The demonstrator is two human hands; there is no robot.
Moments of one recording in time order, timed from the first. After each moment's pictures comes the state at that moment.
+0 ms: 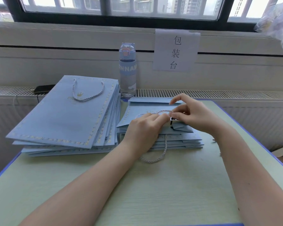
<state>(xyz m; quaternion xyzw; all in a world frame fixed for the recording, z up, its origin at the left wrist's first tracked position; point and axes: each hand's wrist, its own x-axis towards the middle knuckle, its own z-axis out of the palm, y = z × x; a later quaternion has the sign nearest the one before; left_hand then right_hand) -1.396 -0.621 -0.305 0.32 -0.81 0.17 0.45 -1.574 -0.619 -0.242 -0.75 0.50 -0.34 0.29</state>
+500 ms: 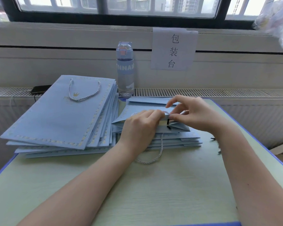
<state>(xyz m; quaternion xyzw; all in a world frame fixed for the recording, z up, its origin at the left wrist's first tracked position) -1.396 -0.619 -0.301 0.34 -0.79 0.16 0.48 -1.576 -0.610 -0.234 -0.78 0.49 -0.31 0.23</state>
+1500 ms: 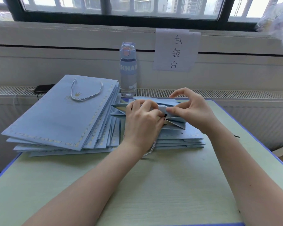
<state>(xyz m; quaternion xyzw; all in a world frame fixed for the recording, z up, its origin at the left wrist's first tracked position) -1.398 -0.612 -0.286 0.47 -0.75 0.13 0.44 -1.554 -0.611 -0.236 -0.68 0.51 -0.43 0.28</state>
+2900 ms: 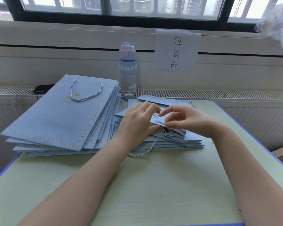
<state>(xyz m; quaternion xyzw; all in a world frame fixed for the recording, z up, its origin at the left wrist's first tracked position) -1.375 -0.637 -0.299 0.34 -0.83 0.12 0.43 -1.569 -0.619 -0.246 -0.75 0.46 -0.26 0.40</state>
